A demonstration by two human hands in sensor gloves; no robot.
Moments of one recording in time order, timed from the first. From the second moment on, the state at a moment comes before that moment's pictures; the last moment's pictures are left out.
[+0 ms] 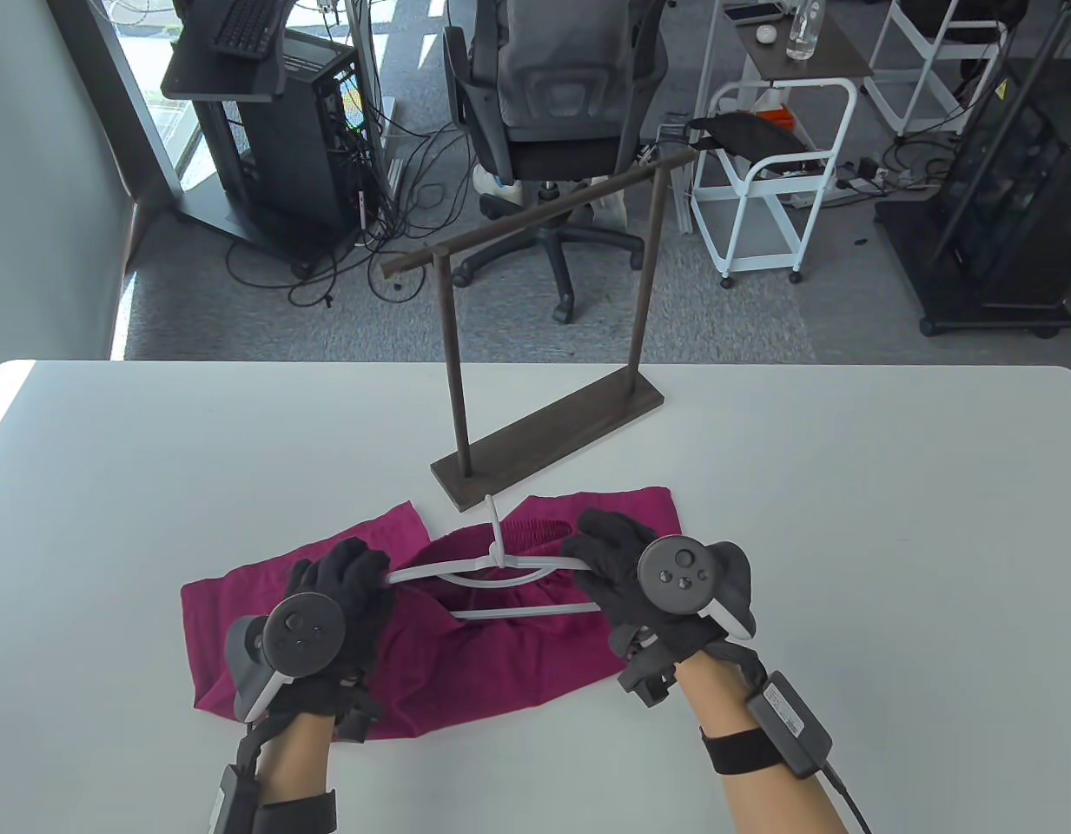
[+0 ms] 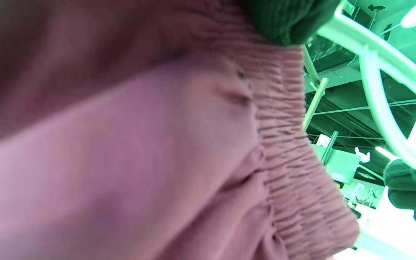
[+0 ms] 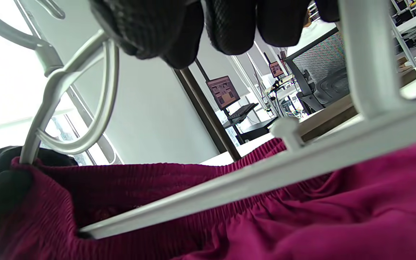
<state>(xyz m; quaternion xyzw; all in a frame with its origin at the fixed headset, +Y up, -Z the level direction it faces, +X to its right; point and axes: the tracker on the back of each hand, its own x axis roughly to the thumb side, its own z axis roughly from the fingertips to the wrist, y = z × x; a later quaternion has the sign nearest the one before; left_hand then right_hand) -0.250 -0.706 -0.309 0.13 -0.07 0.25 0.96 0.106 -0.691 -0.356 0.20 -0.07 0.93 0.31</state>
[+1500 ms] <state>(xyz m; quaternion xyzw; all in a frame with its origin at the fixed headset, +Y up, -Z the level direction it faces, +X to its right) -0.263 -0.693 -0.302 0.18 0.06 0.29 0.94 0.046 -0.759 -0.413 0.10 0.13 0.99 0.01</state>
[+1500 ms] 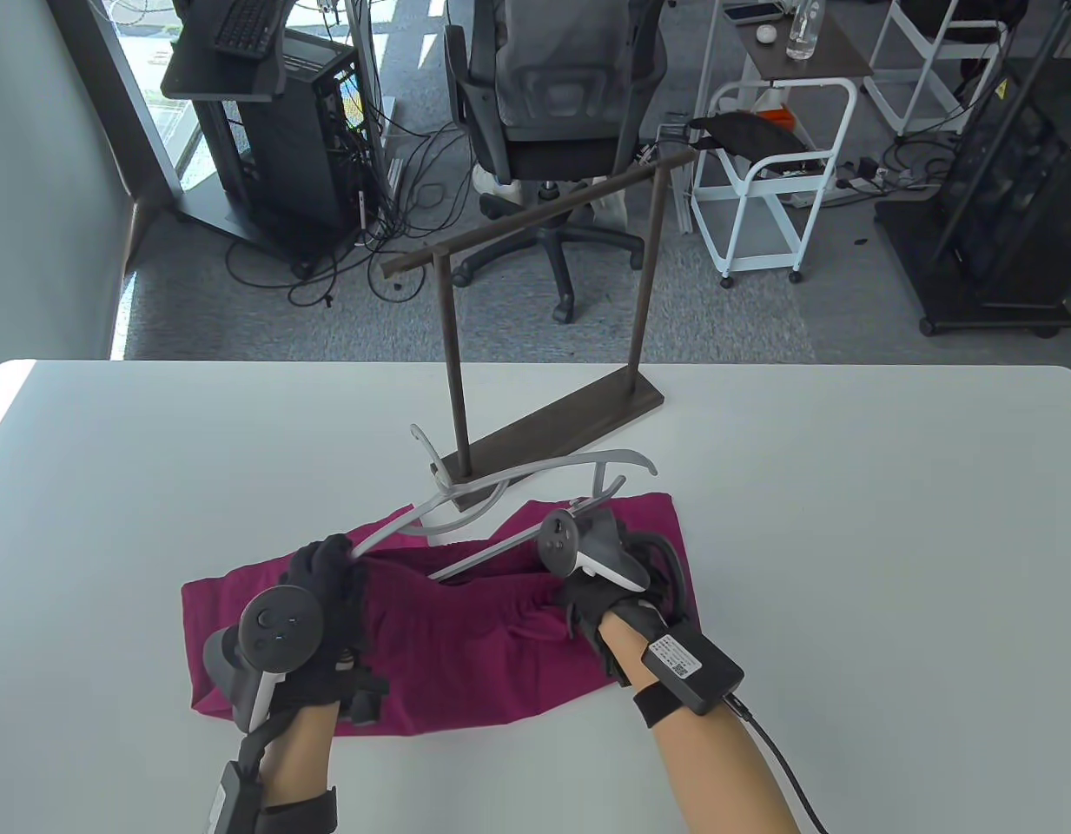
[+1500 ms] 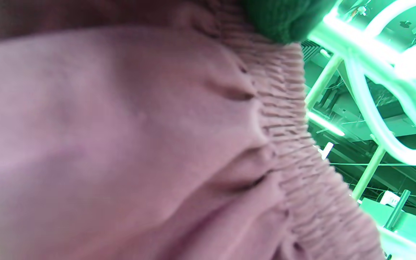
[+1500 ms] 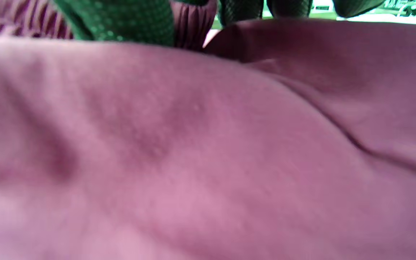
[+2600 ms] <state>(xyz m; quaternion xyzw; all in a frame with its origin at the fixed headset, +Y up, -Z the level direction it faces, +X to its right) -0.219 -0.695 -0.301 0.16 -0.10 0.23 0.96 0.224 -0.683 -0.333 0.05 -0.09 0.99 0.04</state>
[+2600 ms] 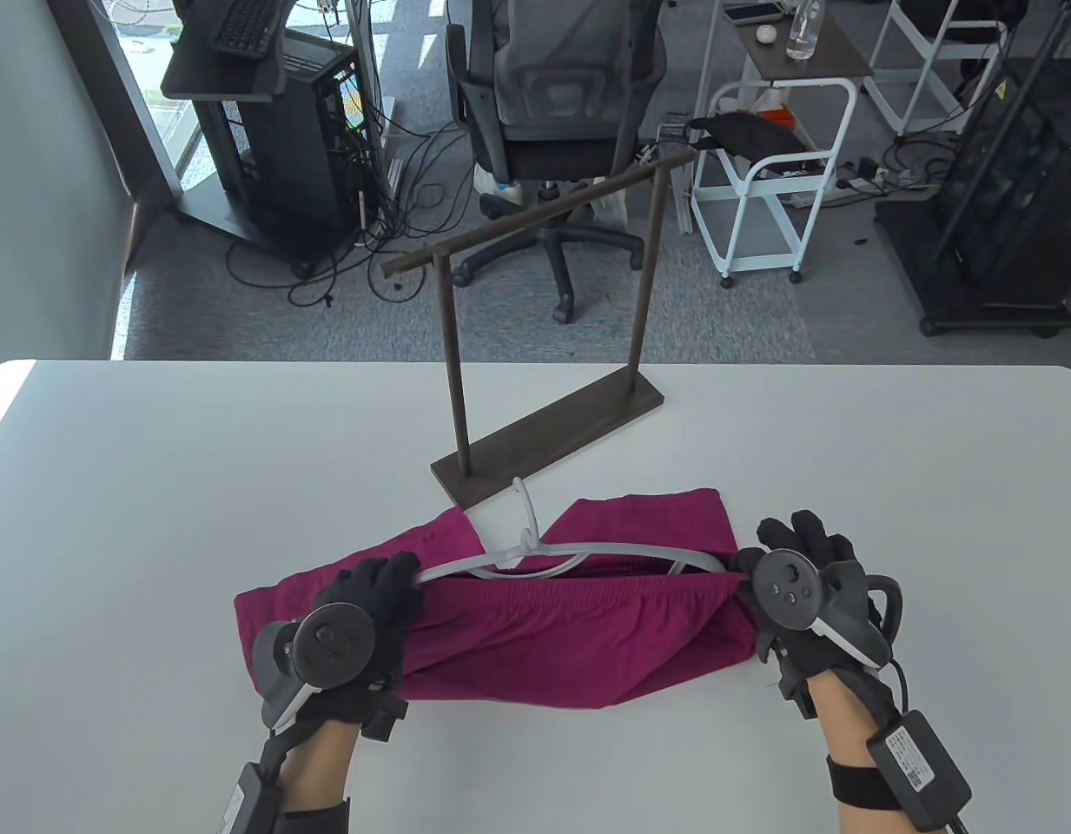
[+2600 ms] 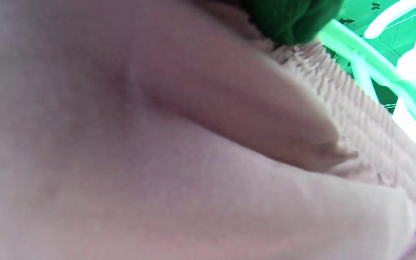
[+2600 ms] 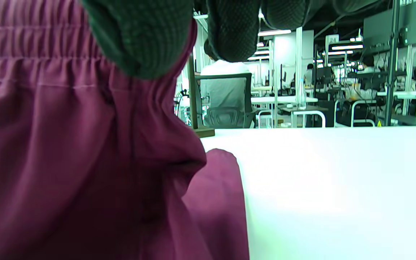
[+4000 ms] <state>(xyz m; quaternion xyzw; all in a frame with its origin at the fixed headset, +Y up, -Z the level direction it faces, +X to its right) -0.220 -0.700 -0.292 0.11 -0.14 0.33 0.93 0.251 -0.684 -0.334 0.13 -0.04 0.89 0.44</state>
